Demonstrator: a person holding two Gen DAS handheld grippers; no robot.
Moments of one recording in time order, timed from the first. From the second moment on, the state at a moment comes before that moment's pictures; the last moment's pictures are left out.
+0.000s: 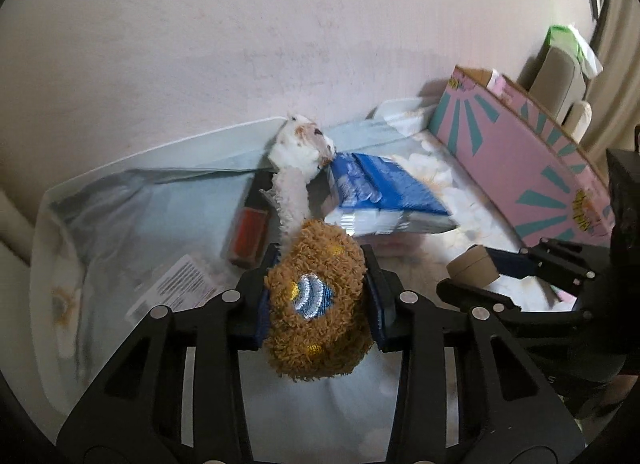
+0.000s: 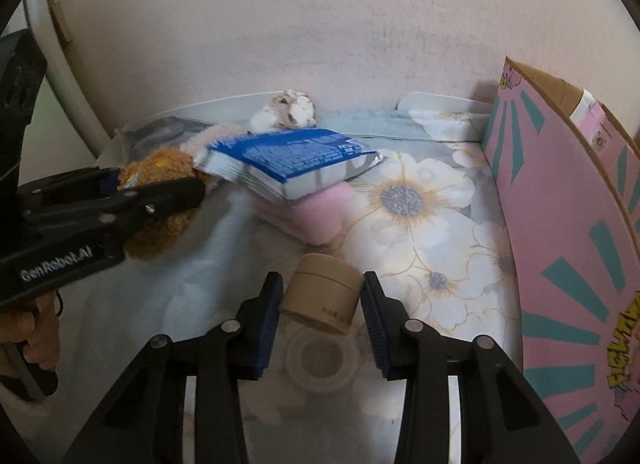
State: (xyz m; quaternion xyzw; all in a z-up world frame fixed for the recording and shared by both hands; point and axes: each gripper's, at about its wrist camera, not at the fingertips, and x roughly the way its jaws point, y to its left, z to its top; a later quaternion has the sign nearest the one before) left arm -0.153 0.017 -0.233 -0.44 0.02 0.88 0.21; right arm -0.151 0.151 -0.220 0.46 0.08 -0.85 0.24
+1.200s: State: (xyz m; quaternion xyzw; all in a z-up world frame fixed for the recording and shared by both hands) left arm -0.150 0.256 -0.071 -0.39 0.03 0.85 0.36; right arm -0.150 0.352 -0.078 0.46 0.03 -0.86 0.21
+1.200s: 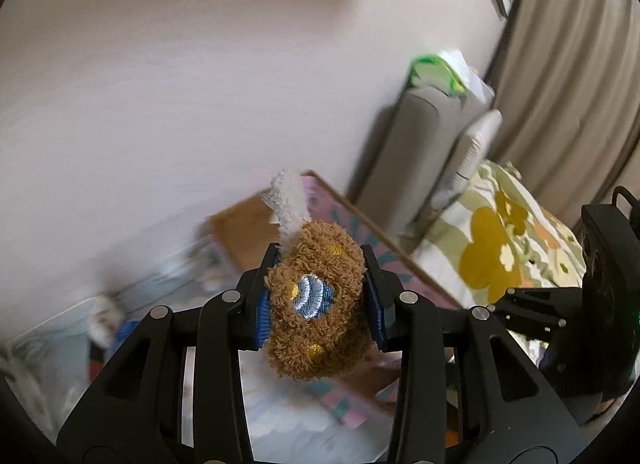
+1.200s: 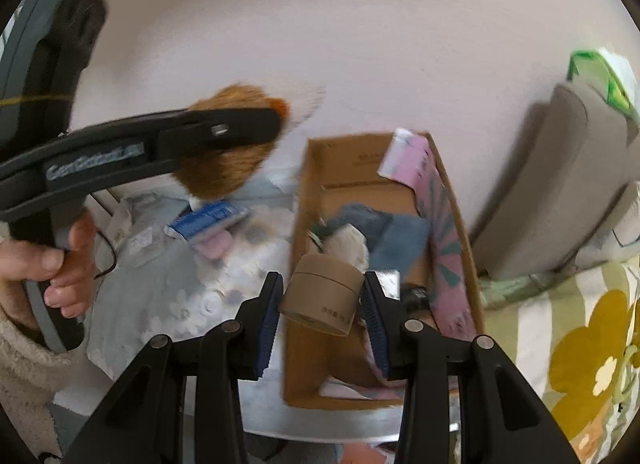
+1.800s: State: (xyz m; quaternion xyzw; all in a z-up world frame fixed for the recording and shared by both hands) left arm -0.205 0.341 -0.172 -0.52 0.03 0.78 0.35; right arm -0.198 0.375 -0.148 0.55 -0.02 -0.79 0.26
